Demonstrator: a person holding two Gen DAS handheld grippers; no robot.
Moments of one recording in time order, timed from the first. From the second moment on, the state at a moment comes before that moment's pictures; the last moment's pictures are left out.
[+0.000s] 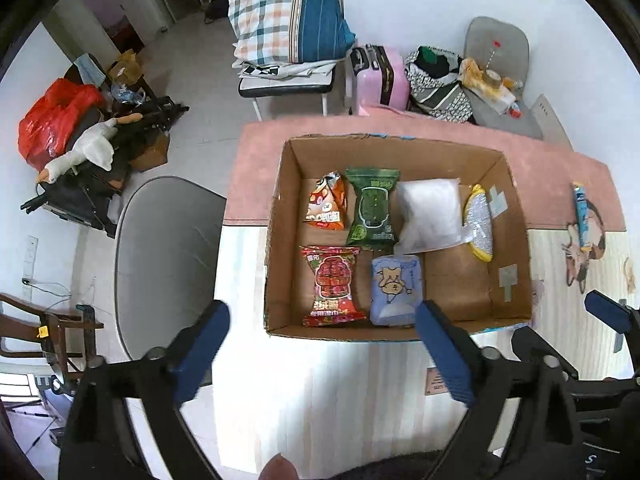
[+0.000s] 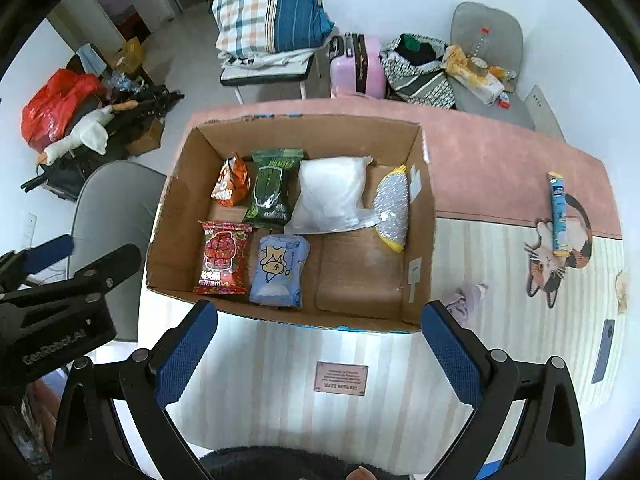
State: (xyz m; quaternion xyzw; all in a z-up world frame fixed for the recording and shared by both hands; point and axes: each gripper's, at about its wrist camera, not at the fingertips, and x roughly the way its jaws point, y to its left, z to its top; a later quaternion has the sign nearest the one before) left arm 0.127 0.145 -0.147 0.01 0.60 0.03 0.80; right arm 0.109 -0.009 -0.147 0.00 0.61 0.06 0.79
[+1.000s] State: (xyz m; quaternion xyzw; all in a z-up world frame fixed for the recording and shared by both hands) left arm 0.174 -0.245 -0.334 0.31 0.72 -0.22 0.58; right arm 0.100 -0.400 -0.229 0.12 0.67 -0.13 0.72
